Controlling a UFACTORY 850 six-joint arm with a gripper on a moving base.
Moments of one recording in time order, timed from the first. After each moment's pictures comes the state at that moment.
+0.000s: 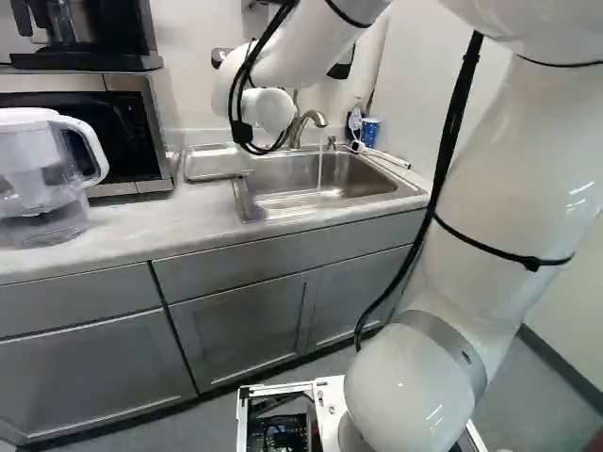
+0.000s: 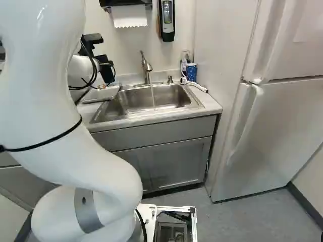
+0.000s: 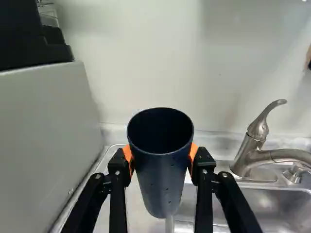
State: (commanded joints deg) arm 28.3 -5.7 -56.2 21.9 32.7 -19.0
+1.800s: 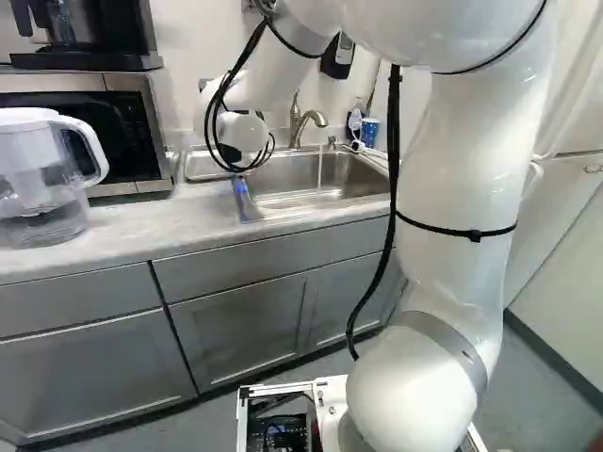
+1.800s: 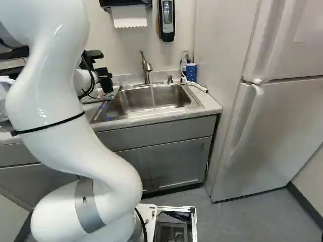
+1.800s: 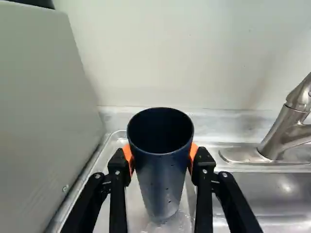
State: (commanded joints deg) arm 31.4 -15.0 -58.5 26.9 36.2 -19.0
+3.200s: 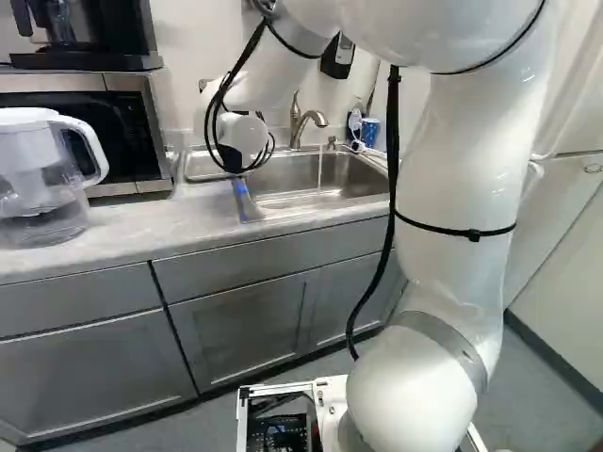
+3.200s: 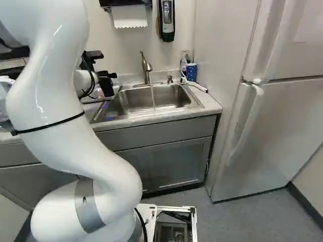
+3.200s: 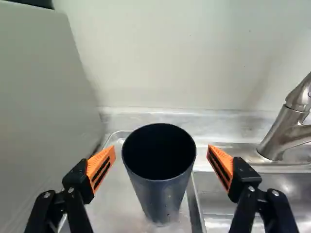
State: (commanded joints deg) arm 31.4 -14.5 -58.7 26.9 36.7 -19.0
